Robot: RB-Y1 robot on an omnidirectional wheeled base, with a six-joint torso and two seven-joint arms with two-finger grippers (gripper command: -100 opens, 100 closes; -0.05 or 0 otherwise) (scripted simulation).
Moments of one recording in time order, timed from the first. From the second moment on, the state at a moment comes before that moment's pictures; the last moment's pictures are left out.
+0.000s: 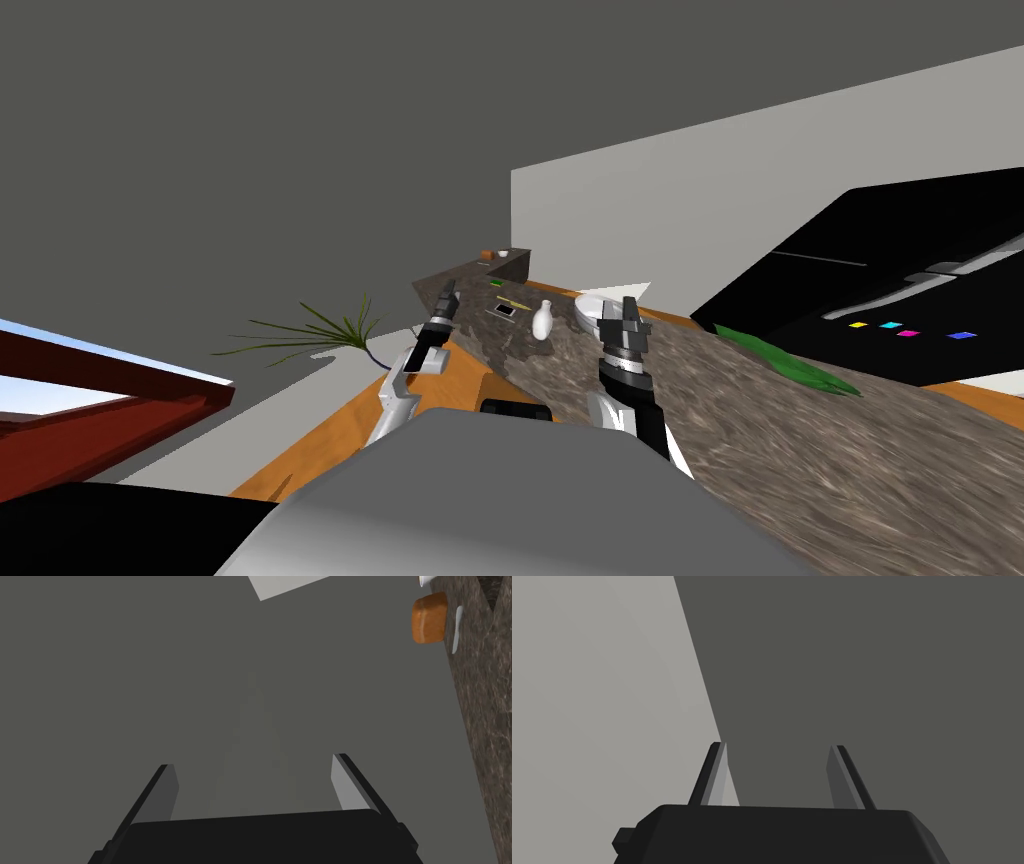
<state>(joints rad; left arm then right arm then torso) 0.21 0.19 0.08 -2.10 -0.06 -0.12 0.02 0.51 0.04 0.05 -2.29 0.01 -0.52 -0.03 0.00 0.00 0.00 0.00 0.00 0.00</state>
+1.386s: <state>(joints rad) 0.01 0.23 0.13 -1.95 -0.11 0.29 0.01 0.51 0.04 0.05 -2.29 0.01 -0.52 -0.03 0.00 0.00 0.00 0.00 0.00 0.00</state>
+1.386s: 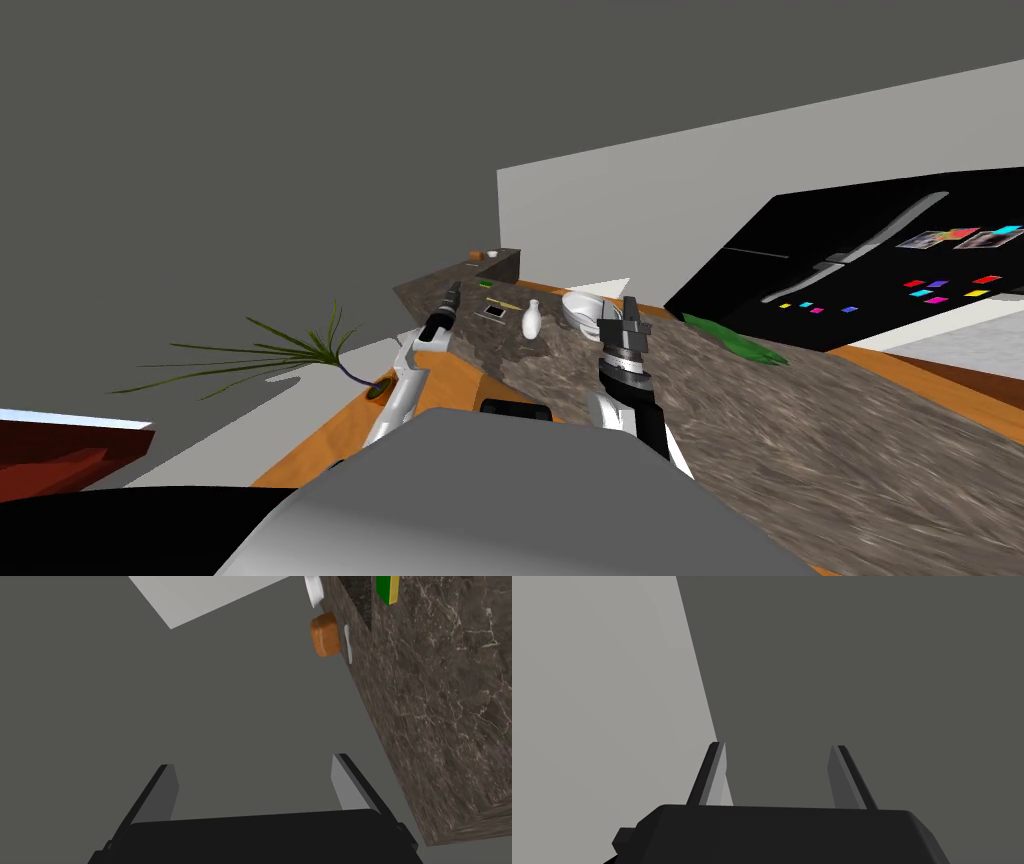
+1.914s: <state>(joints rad) -0.06 0.24 0.14 -1.90 -0.12 0.45 0.00 0.51 0.04 0.05 -2.29 0.01 -0.52 -0.03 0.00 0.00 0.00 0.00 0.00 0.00</state>
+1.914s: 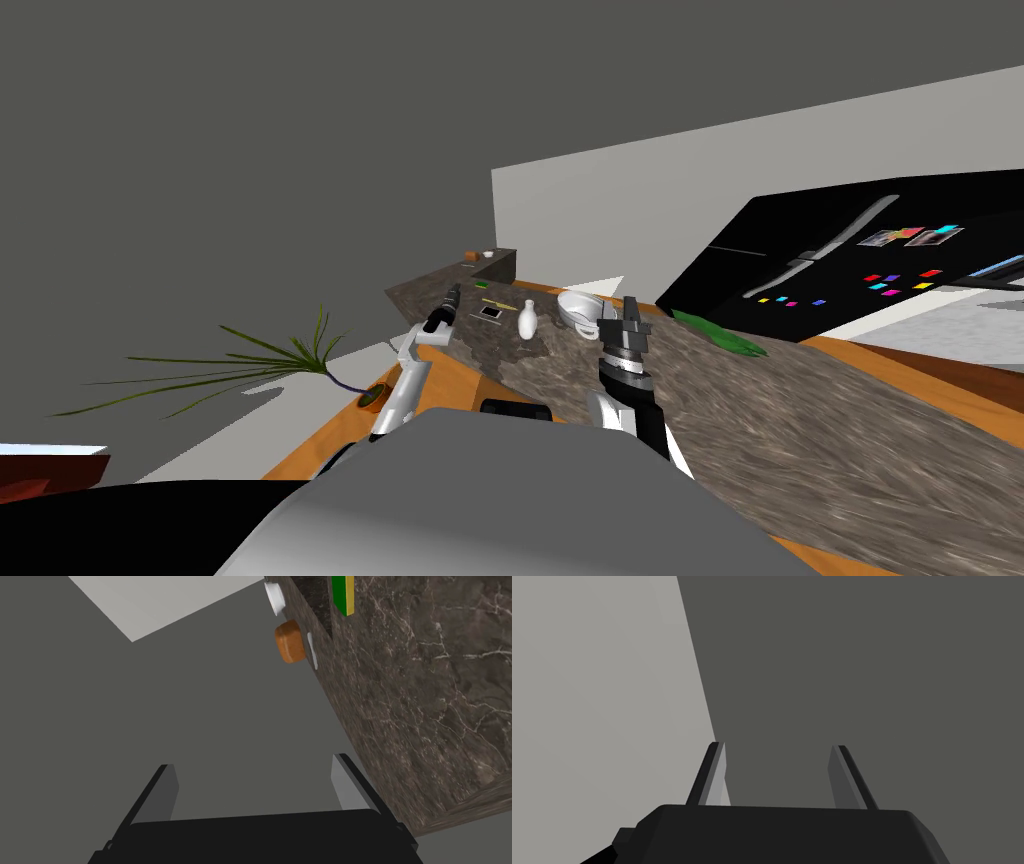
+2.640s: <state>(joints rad) -0.16 0.26 0.16 -1.81 -0.14 0.65 -0.02 0.51 0.04 0.05 -2.29 0.01 -0.52 -0.03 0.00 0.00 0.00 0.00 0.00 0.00</state>
